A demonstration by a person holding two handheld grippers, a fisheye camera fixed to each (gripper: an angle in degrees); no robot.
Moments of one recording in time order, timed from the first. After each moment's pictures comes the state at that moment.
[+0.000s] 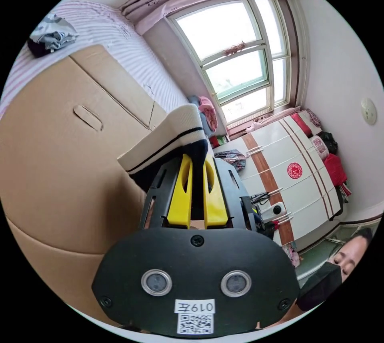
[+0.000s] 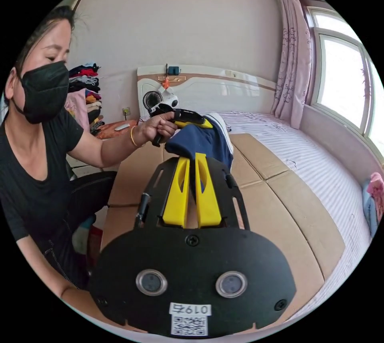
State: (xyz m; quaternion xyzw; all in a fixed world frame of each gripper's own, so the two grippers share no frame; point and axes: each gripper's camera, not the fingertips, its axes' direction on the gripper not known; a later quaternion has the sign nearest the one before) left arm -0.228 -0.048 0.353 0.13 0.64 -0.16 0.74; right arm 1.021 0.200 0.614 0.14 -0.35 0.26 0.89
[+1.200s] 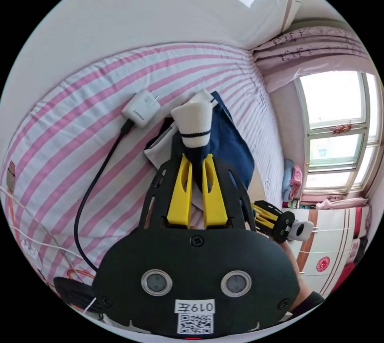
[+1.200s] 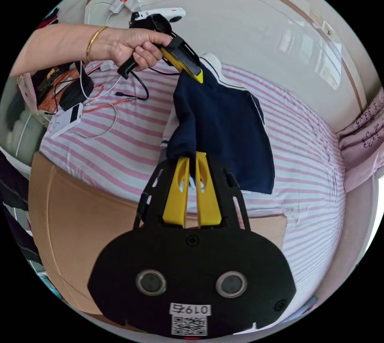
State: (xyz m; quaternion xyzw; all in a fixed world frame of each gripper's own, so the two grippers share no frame) left arm -0.684 -0.325 0.715 -0.04 0.41 -0.36 0.84; right arm 0.780 -0.371 1.282 -0.02 -0.42 0.00 0.91
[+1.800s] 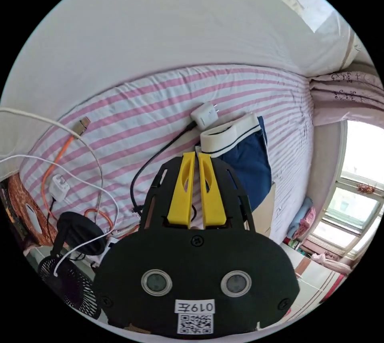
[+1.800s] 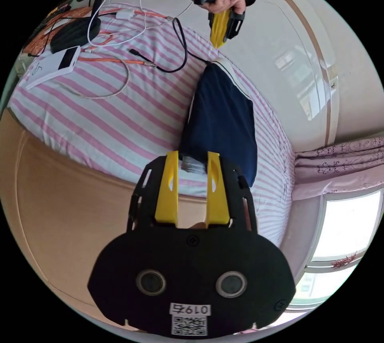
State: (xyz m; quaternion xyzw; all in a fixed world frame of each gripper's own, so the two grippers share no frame) left arm -0.714 -0.356 0.596 -0.13 0.29 -0.47 0.83; right arm 0.684 -0.408 1.165 -0.05 -0.25 -0.14 0.96
